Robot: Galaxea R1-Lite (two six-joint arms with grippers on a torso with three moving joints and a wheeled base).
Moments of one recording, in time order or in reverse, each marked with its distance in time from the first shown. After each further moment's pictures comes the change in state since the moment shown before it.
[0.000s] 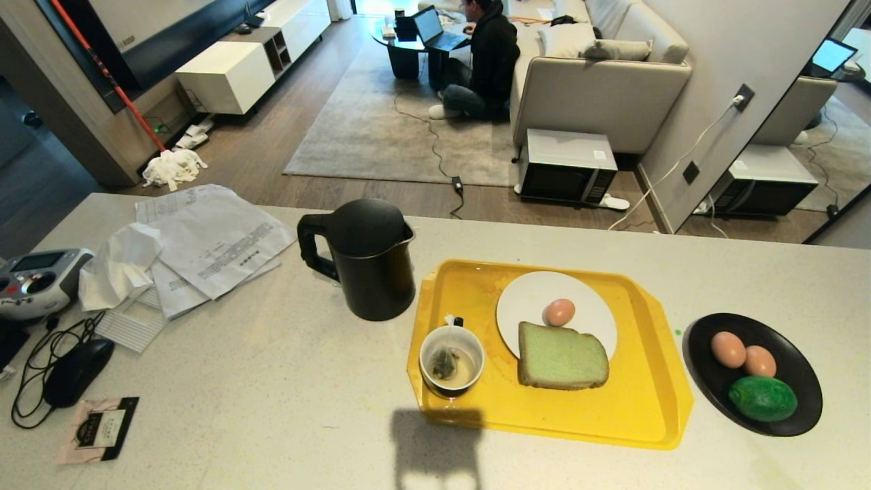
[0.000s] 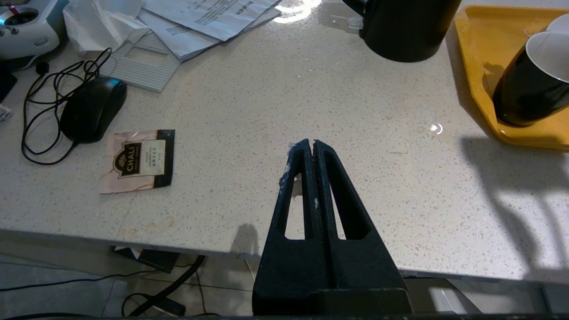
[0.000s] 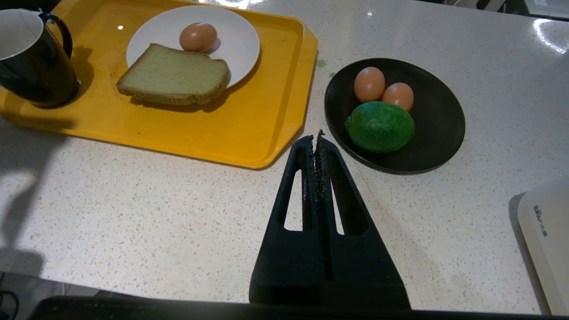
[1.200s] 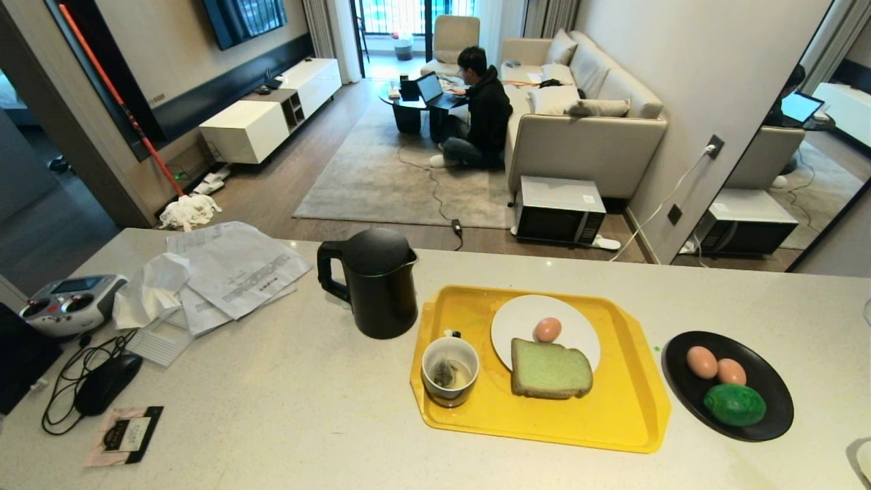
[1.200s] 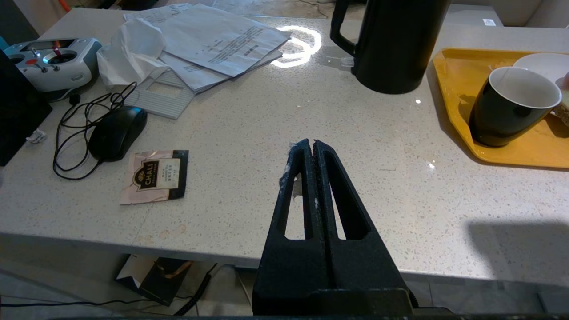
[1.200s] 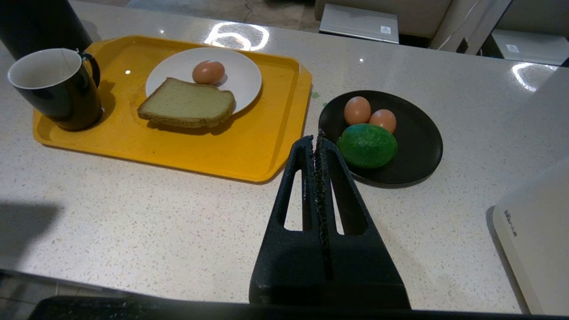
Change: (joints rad) left arm 0.000 0.000 0.000 0.000 0.000 0.002; right arm 0.000 0.000 0.000 0.000 -0.001 0.000
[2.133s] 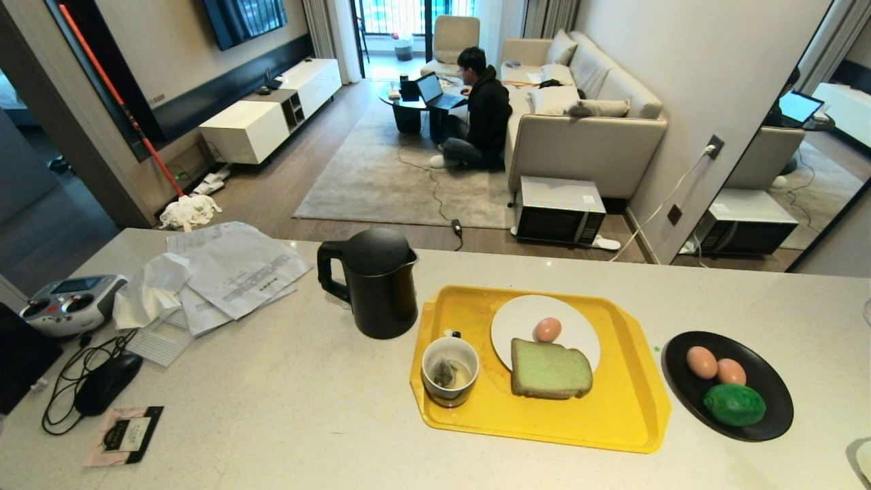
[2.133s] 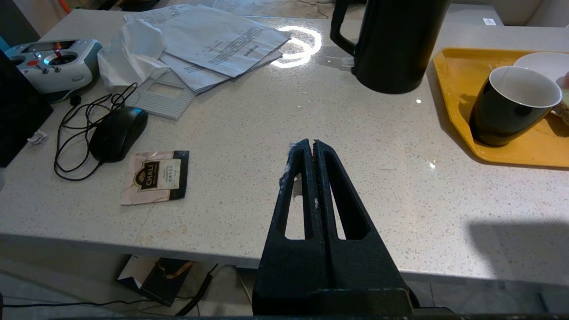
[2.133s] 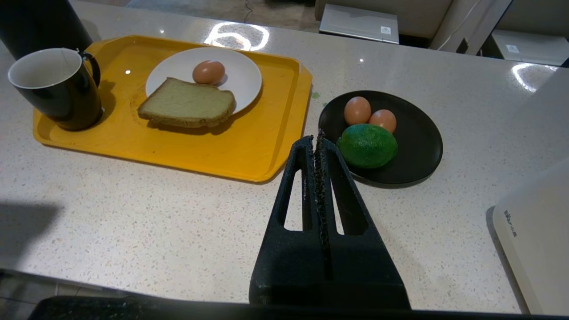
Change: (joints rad) left arm 0.000 0.000 0.000 0.000 0.000 0.006; right arm 0.000 0.000 0.000 0.000 0.002 -0.001
